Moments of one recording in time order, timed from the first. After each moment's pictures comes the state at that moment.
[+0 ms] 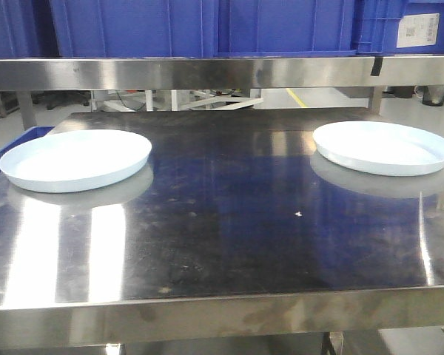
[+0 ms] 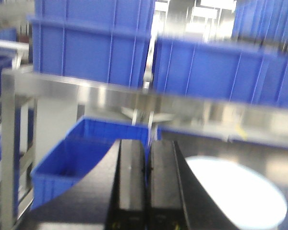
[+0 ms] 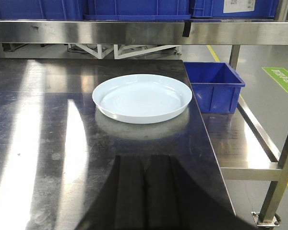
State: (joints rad) left arm 0.06 -0.01 0.01 -0.02 -0.07 -0.16; right arm 0.07 -0.01 0.03 0.09 0.14 -0.03
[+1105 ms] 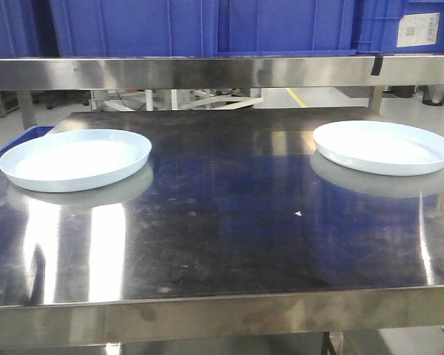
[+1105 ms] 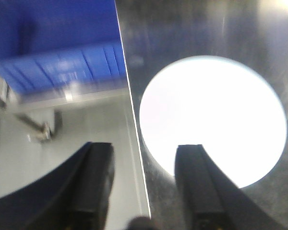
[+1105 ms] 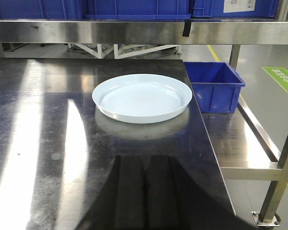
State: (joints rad) left arm -0.10 1.36 -1.16 -0.01 0.68 0.03; right arm 0.07 -0.01 0.03 0.09 0.14 -0.03
